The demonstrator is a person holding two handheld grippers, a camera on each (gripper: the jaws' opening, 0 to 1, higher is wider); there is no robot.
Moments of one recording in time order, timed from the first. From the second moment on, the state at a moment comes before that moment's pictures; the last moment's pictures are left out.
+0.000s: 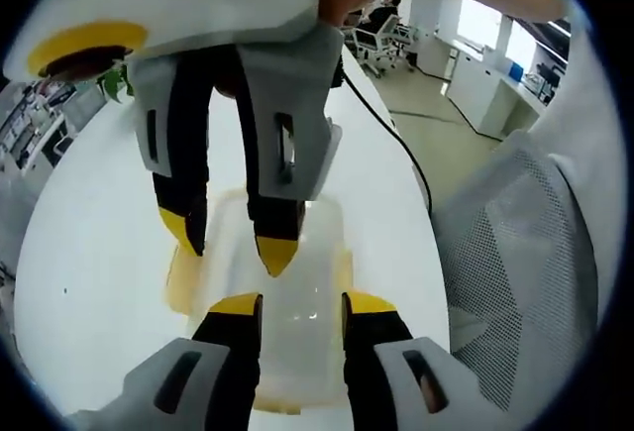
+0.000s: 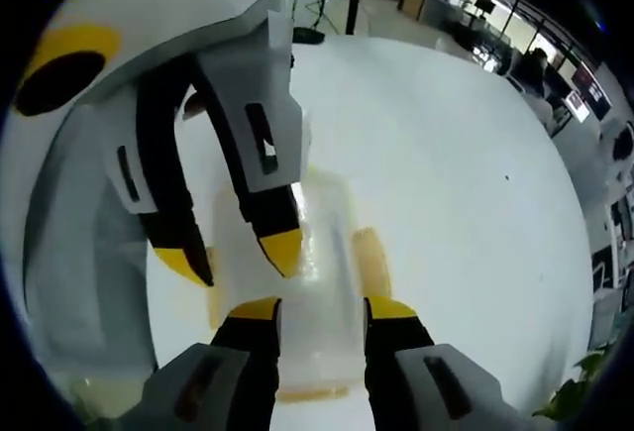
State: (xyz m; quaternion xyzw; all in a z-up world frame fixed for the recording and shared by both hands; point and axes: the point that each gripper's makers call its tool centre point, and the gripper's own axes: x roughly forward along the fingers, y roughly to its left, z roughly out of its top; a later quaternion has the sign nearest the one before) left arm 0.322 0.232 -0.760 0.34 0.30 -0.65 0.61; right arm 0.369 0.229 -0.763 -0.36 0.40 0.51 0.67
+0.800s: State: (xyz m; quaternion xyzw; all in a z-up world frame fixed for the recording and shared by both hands) left arm 0.319 0.234 -0.761 0.34 0.30 -0.64 0.62; right arm 0.377 0.229 -0.767 -0.35 0.42 0.54 0.64
